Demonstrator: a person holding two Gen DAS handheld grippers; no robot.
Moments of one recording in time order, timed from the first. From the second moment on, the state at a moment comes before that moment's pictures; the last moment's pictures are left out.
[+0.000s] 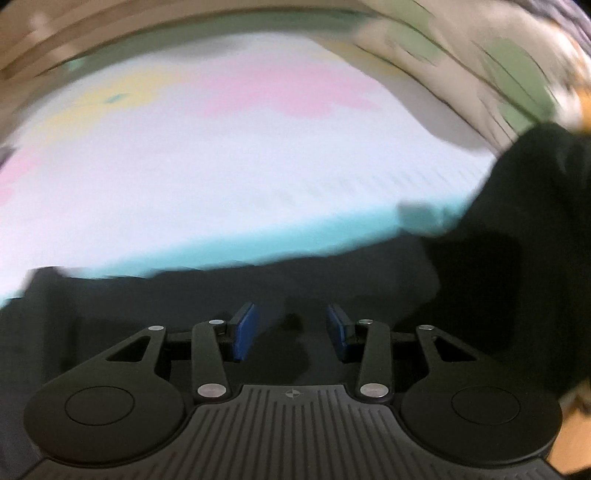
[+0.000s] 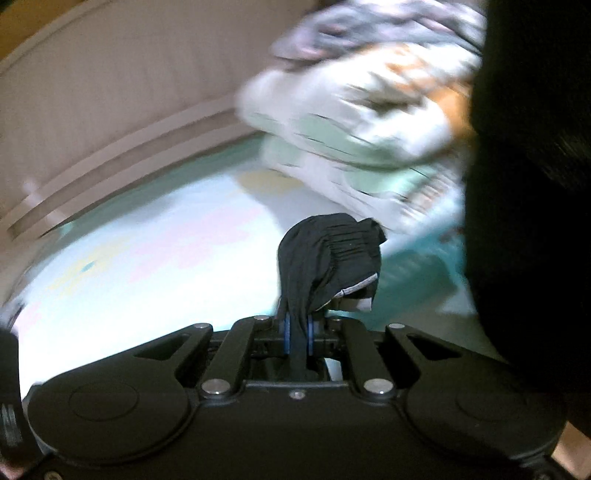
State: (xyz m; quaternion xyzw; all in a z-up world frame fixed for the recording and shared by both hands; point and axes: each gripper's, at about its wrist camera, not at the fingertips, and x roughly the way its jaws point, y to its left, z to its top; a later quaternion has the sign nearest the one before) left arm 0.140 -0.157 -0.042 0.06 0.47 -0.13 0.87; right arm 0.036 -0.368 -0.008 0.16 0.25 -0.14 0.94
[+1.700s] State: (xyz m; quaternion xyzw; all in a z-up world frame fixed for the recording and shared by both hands) left arm 0.108 -0.010 -0.077 -0.05 0.54 -0.16 0.82; right arm 0.073 -0.210 -0.037 0.01 0.38 0.15 0.91
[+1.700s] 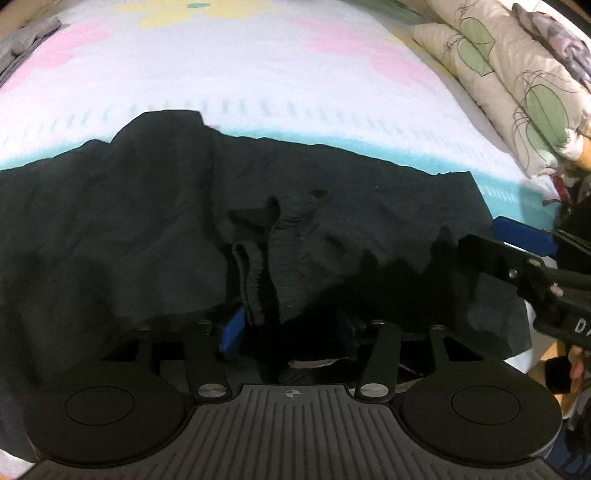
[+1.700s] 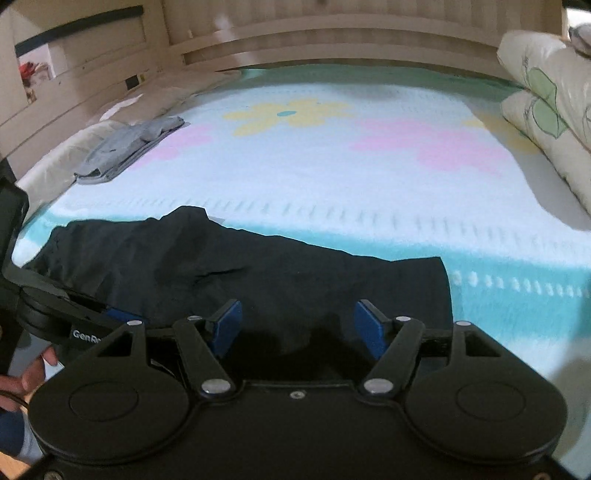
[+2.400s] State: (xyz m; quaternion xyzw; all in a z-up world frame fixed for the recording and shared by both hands) left arm 0.105 0.035 -0.058 -0.02 0.50 -0.11 0.86; right arm 0.090 -0.255 -0.039 0.10 0.38 0.06 0.92
